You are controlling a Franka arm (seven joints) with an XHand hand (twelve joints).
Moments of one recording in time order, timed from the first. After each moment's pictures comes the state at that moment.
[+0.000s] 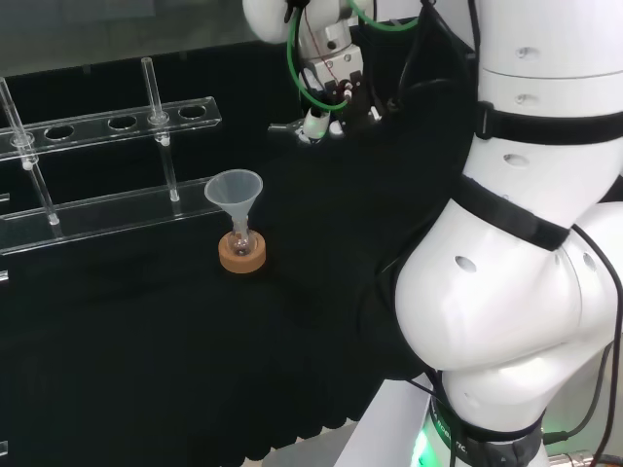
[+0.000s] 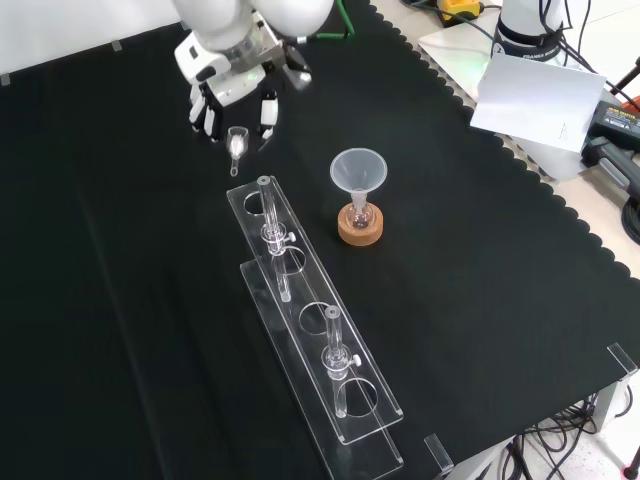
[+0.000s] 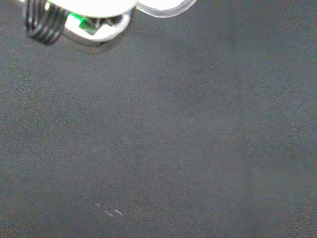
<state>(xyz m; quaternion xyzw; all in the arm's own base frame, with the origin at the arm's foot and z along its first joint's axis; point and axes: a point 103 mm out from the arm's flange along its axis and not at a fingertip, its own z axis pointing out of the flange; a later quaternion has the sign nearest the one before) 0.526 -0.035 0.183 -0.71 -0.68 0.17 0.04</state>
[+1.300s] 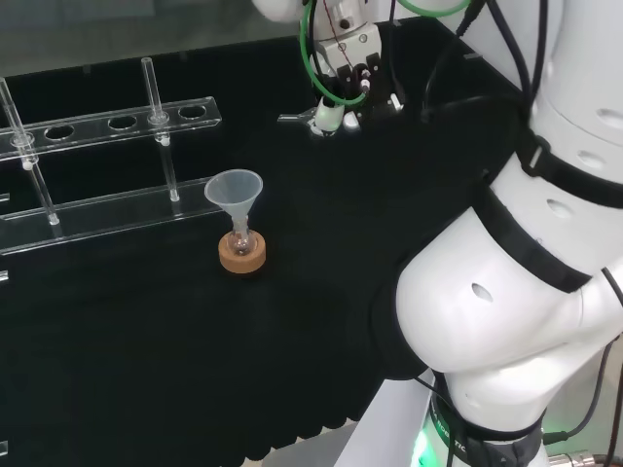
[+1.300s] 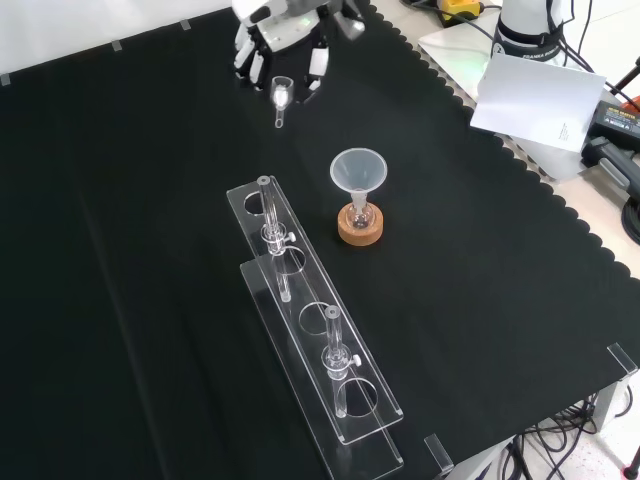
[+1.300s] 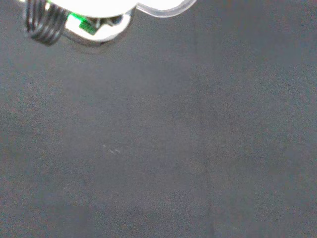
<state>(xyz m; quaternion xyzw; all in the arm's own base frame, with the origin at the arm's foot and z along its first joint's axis) 0.433 -0.016 0.260 -0.73 -0.66 0.18 0.01</state>
